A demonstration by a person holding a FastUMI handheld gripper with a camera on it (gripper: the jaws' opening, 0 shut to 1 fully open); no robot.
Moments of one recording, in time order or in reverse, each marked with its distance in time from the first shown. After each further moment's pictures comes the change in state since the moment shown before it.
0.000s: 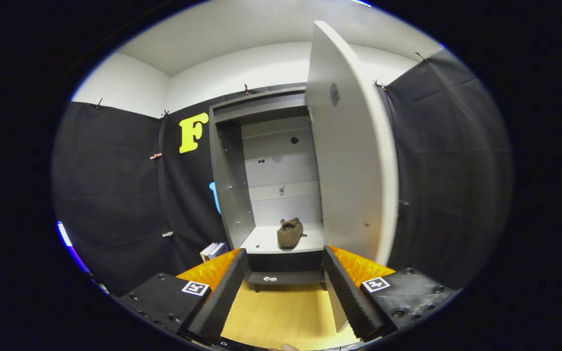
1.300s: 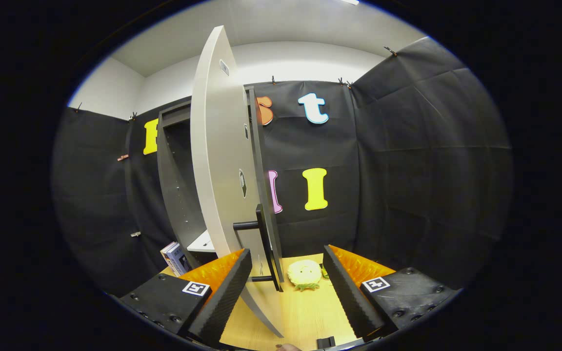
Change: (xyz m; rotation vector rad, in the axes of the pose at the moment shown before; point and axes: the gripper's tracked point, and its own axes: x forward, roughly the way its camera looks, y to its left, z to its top) arm 0.020 -0.125 0.003 -0.010 0.016 -0.154
